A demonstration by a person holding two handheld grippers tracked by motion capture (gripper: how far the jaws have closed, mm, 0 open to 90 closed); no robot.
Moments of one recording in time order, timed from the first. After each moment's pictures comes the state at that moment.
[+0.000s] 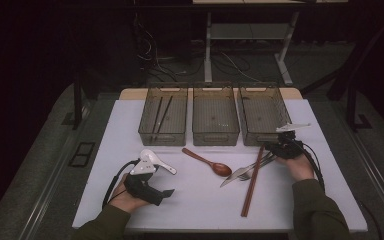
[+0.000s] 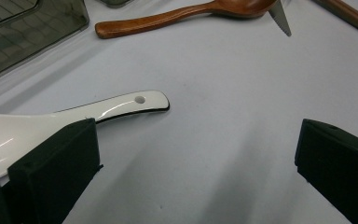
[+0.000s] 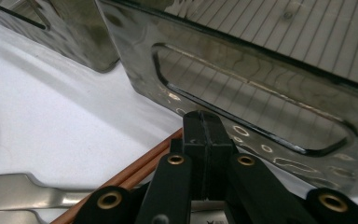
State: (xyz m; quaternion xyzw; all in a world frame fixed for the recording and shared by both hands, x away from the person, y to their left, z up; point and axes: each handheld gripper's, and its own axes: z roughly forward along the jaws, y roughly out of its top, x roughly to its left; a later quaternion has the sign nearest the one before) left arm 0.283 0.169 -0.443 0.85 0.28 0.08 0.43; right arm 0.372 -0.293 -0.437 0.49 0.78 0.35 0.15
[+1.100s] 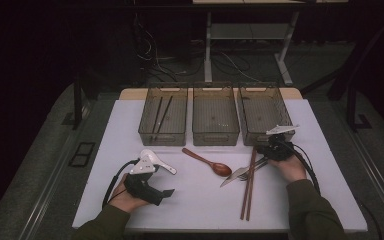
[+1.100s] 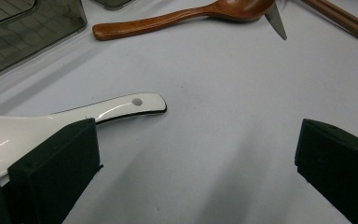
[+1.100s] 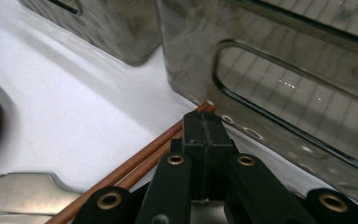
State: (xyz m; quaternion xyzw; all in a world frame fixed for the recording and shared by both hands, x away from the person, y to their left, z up) left arm 0.284 0.169 -0.444 0.85 0.28 0.08 0.43; right arm 0.373 -0.269 -0.444 0.46 0.81 0.34 0.14
